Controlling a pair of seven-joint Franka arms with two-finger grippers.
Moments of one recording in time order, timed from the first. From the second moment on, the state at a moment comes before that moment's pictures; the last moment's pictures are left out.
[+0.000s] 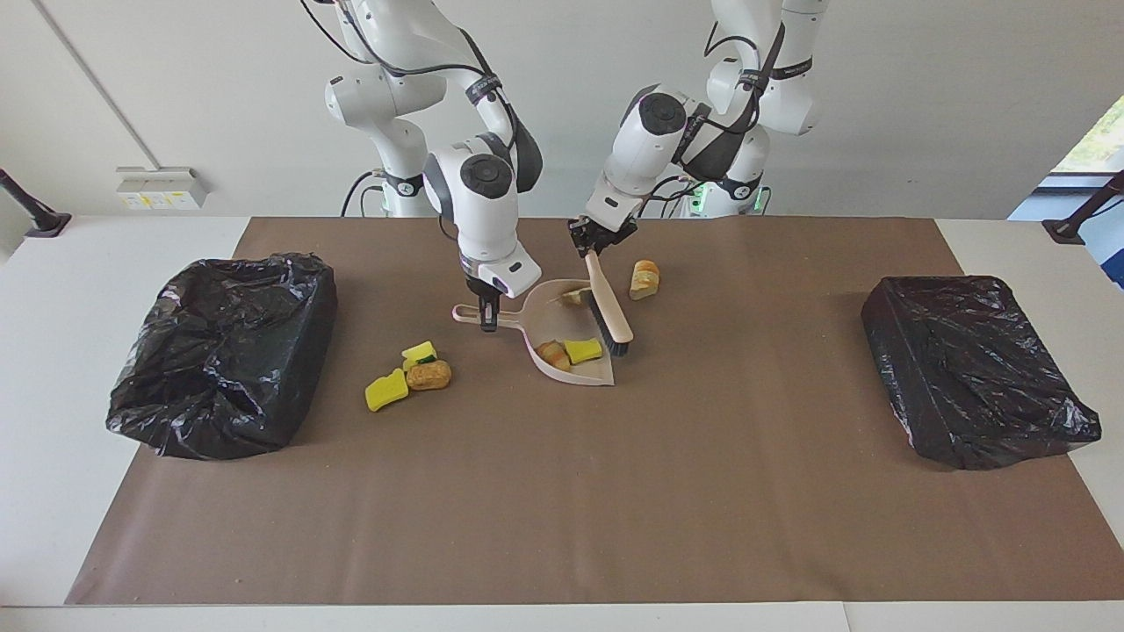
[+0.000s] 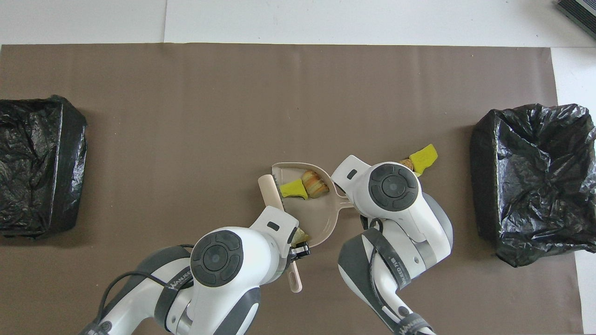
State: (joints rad) left arm -0.73 -0.06 -0.07 -2.25 -0.35 2.26 -0.81; right arm 0.44 0.12 0.02 -2.12 -0.10 2.20 -1.09
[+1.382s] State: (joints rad) left arm -0.71 -0.34 -0.12 -2.51 -0.27 1.92 -1.17; right arm 0.46 0.13 0.02 -2.13 -0.11 2.26 -1.09
